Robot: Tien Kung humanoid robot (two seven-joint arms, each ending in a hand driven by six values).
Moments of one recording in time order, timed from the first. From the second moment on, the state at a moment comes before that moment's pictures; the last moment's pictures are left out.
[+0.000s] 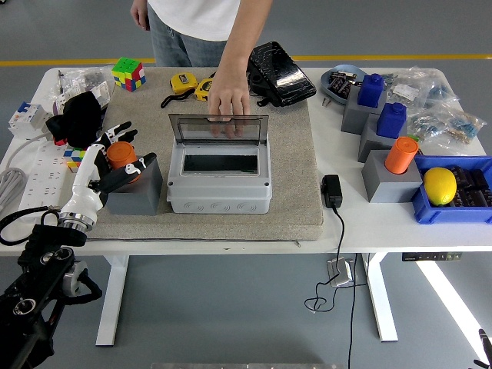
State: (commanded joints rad) left arm -0.22 0.09 -1.33 -1.07 1.20 0.08 -0.33; right arm 0.19 -0.11 1.54 0.18 -1.09 -0.20 -0.14
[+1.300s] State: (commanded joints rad) left arm -0.23 0.08 -1.31 -1.06 1.24 0.15 -0.32; right arm 0.19 -0.10 1.55 0.18 -1.08 -0.20 -0.13
